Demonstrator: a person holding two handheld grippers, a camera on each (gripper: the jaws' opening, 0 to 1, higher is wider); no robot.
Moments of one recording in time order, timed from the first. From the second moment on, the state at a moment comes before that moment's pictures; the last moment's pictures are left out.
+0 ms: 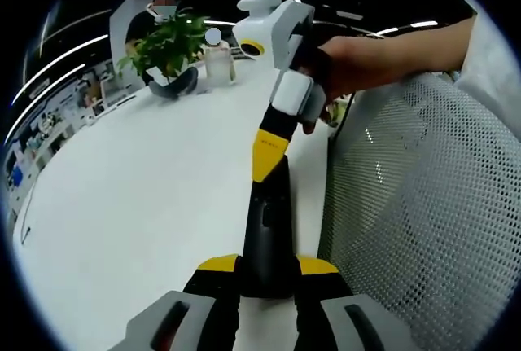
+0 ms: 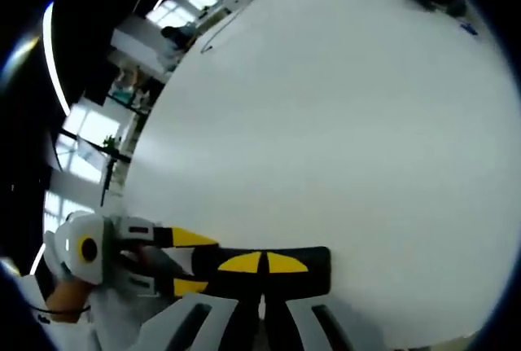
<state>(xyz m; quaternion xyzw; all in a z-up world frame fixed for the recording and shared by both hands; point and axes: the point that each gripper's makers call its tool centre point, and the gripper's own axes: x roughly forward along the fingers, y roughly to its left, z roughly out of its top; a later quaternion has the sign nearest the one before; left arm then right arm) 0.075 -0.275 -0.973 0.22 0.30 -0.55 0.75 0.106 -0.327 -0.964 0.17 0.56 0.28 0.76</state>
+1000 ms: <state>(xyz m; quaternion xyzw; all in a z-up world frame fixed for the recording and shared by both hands) 0.075 -0.275 -0.973 0.22 0.30 -0.55 0.75 0.107 -0.327 -0.963 0.11 0.55 0.31 0.77</state>
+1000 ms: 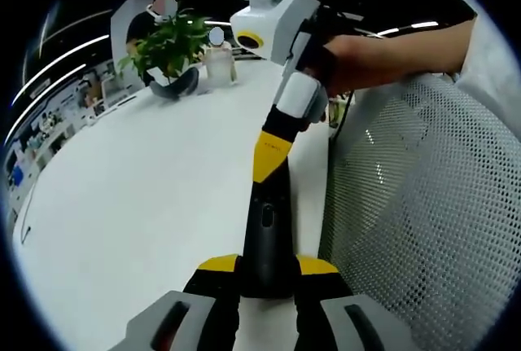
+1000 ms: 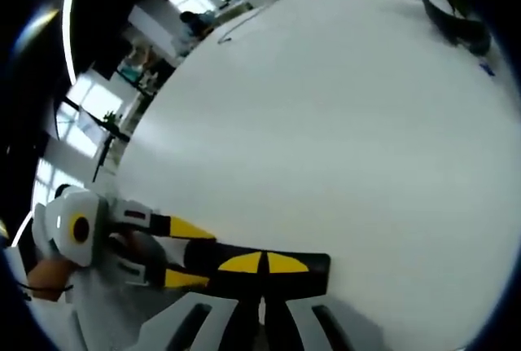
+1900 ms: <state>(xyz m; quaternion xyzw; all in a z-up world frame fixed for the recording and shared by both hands) 0.075 -0.275 -0.973 0.22 0.30 -0.55 0.75 0.098 -0.323 -0.957 0.14 0.57 0.31 0.74</state>
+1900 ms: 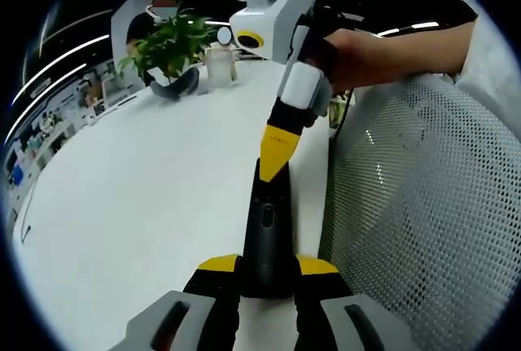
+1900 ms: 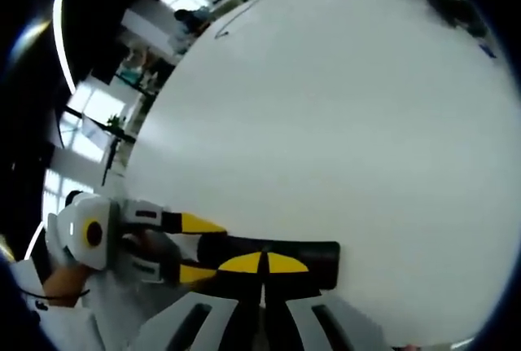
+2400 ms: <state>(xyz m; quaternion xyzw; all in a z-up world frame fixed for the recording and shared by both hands) 0.075 -0.275 -0.973 0.22 0.30 -0.55 0.75 0.093 -0.323 -0.963 0.13 0.58 0.31 0.74</state>
